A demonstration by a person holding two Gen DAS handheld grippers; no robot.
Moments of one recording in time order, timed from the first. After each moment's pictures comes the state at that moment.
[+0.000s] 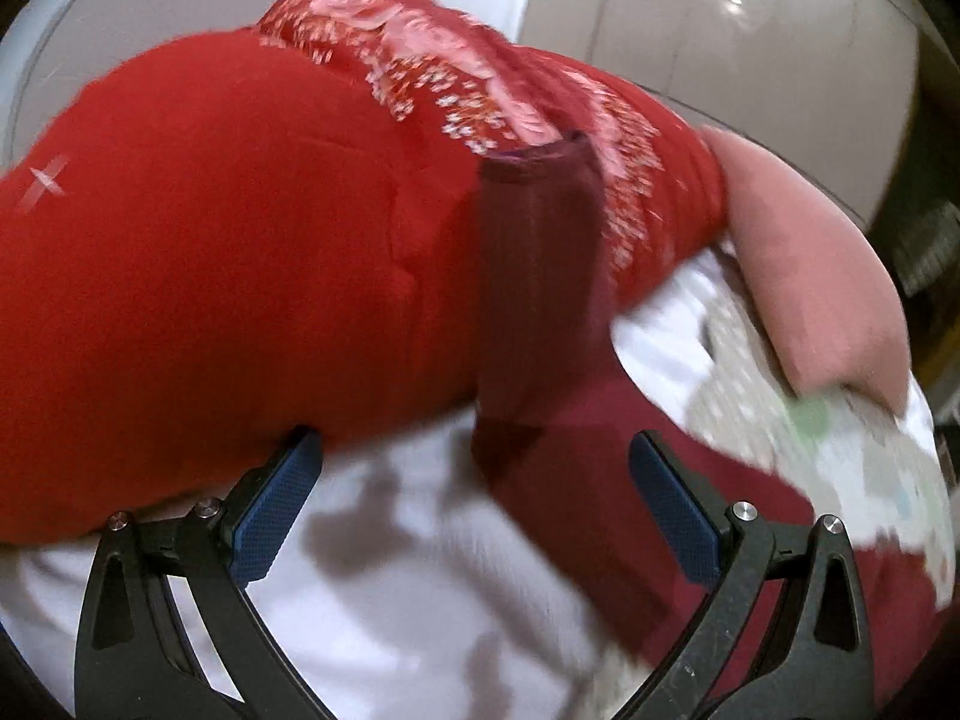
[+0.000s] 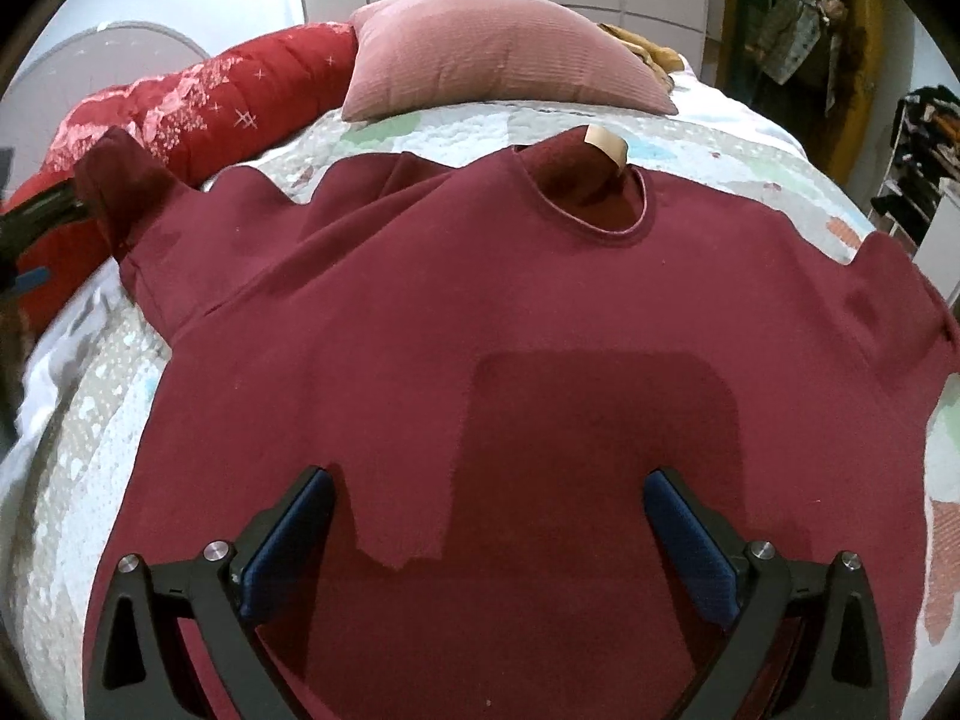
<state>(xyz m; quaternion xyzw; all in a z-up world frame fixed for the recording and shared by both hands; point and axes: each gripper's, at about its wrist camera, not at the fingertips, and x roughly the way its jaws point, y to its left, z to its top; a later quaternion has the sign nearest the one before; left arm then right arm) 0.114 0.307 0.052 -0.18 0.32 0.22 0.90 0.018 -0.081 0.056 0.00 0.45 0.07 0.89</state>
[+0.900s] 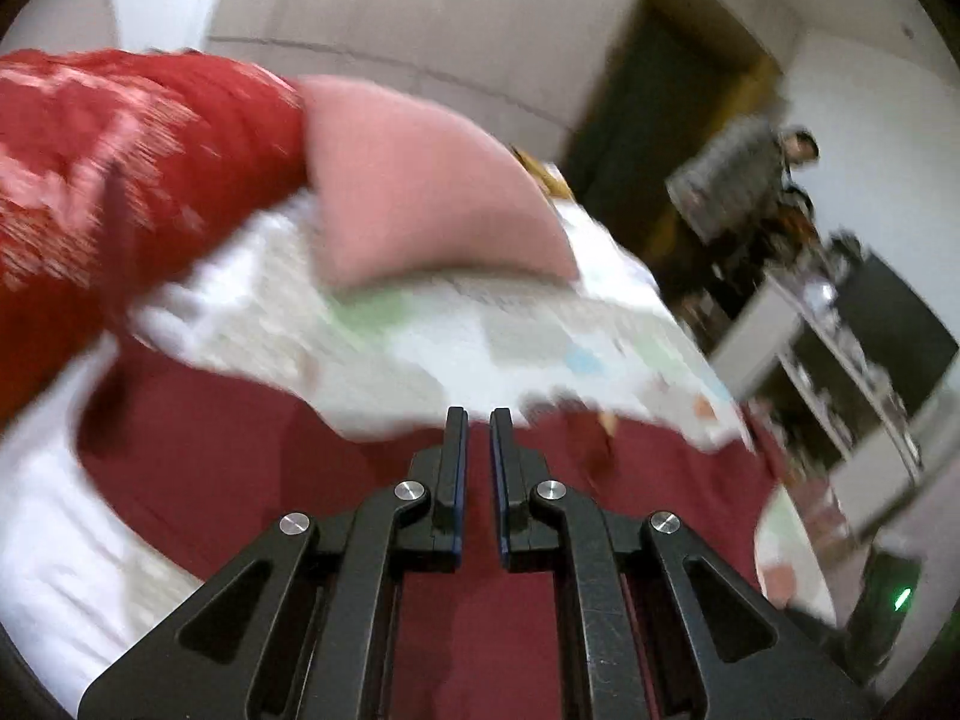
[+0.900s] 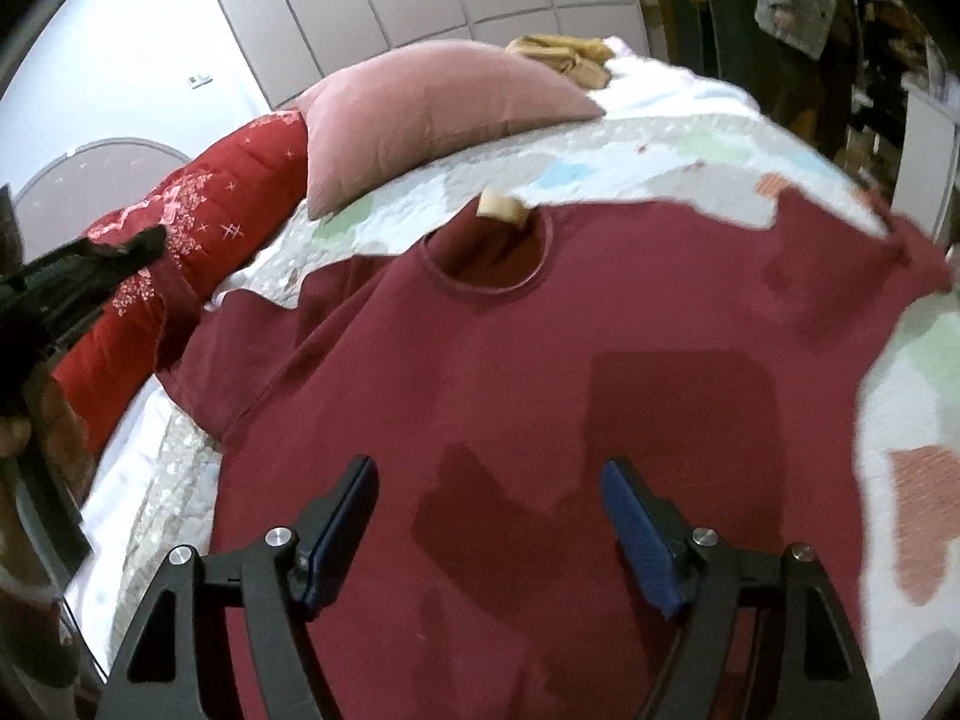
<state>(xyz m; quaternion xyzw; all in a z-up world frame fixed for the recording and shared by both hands) 0.089 0.096 0.105 -0.14 0.35 -0.17 0.91 -0.002 -0.152 0.108 0.12 0.43 0.07 0.89</state>
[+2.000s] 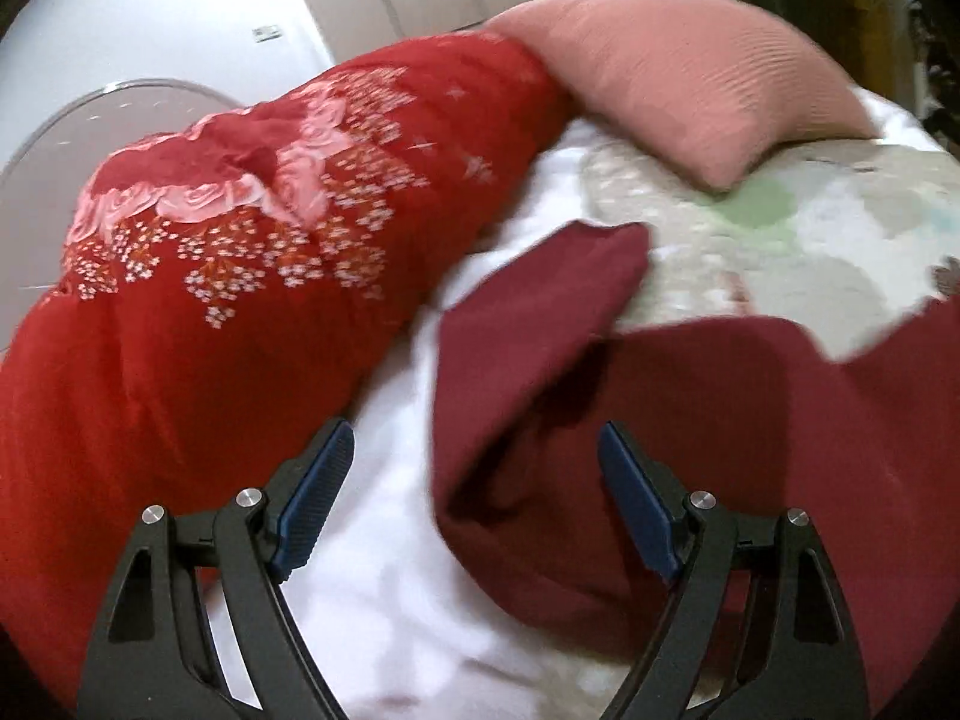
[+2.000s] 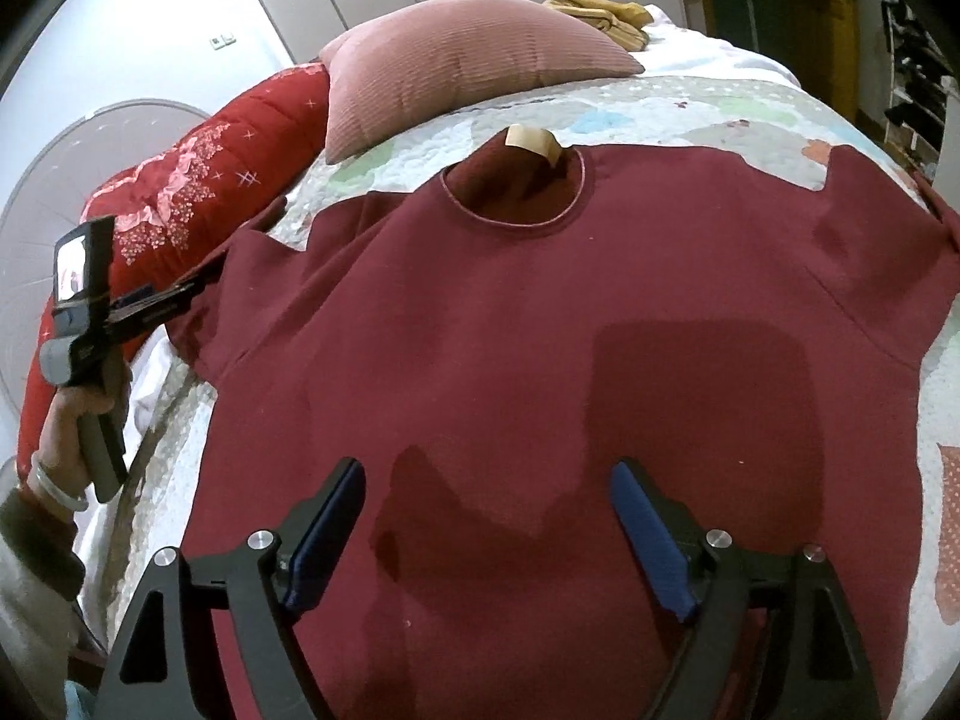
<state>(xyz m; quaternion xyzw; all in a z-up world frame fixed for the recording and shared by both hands) 0.144 0.208 0.035 0.12 0.39 0.15 0.90 0.008 -0.139 0.075 0.11 0.46 0.12 0.87</state>
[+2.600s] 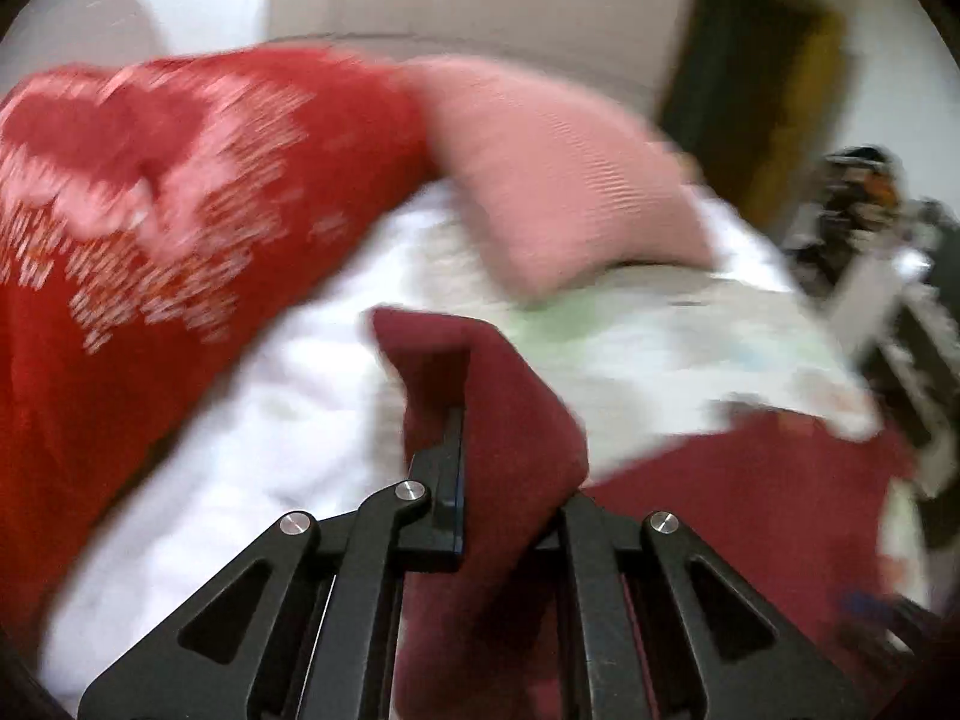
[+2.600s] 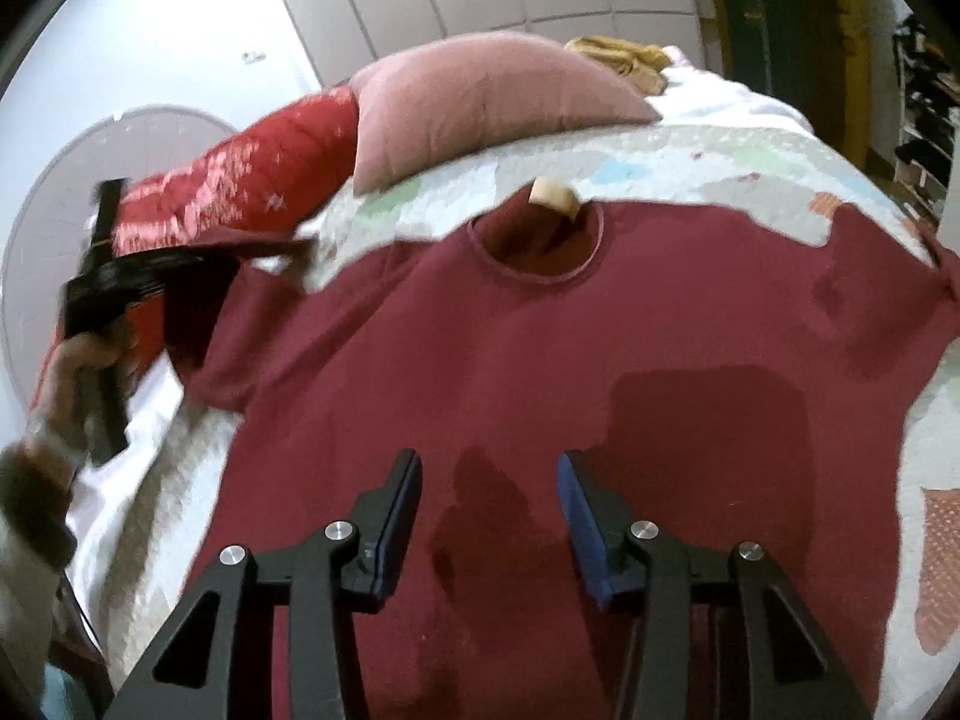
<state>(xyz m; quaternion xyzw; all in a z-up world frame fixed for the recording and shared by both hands) 0.115 0.185 0.105 -0.08 0.36 -0.09 0.93 0.002 -0.145 0.096 0.11 0.42 0.13 0.89</state>
